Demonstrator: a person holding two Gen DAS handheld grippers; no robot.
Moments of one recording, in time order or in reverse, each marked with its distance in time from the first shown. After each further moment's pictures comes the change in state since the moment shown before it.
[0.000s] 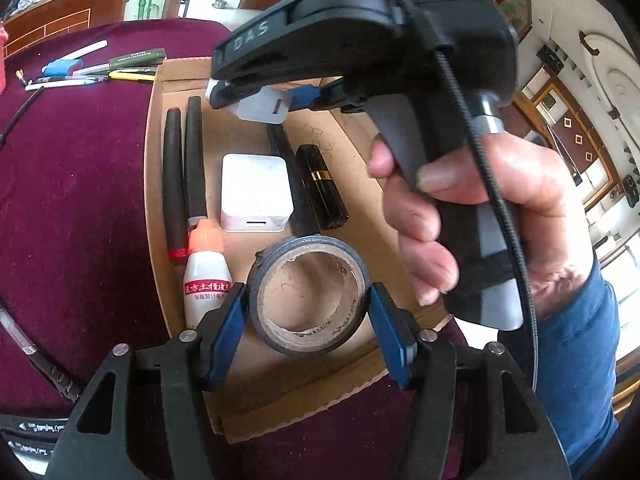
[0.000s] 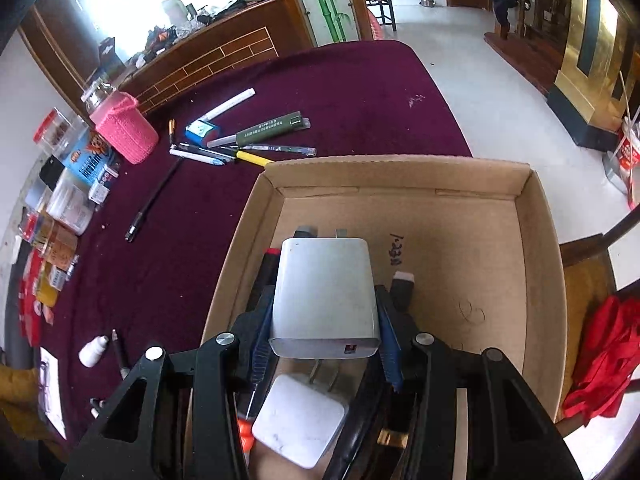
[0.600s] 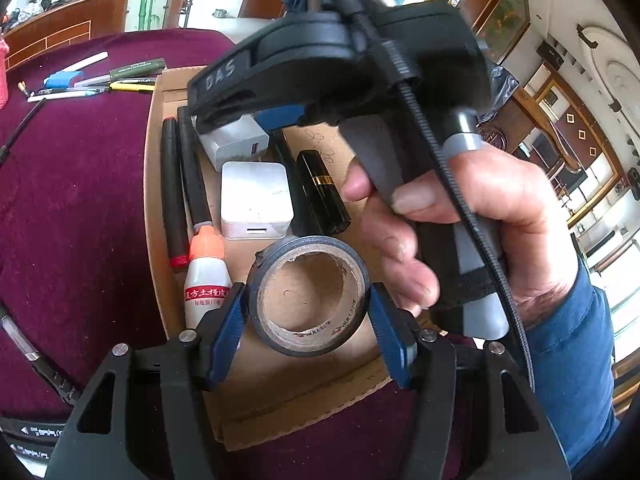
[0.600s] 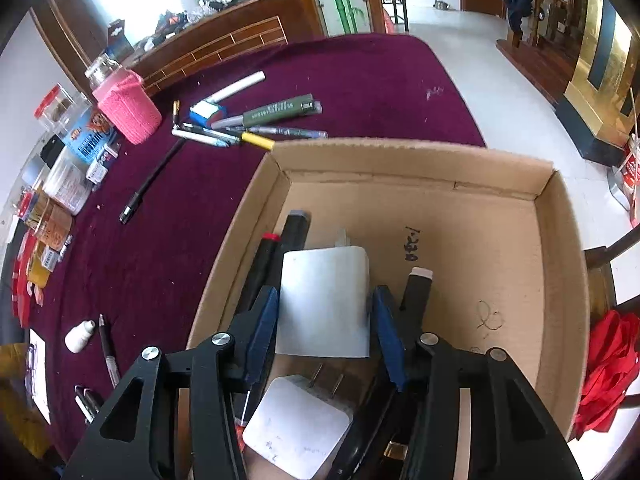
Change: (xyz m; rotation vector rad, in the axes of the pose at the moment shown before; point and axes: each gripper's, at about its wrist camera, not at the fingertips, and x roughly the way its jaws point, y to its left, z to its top) left arm -0.006 -0.010 -0.010 0.029 -0.024 0.029; right arm 0.007 0.006 -0.007 -0.050 0.002 0.009
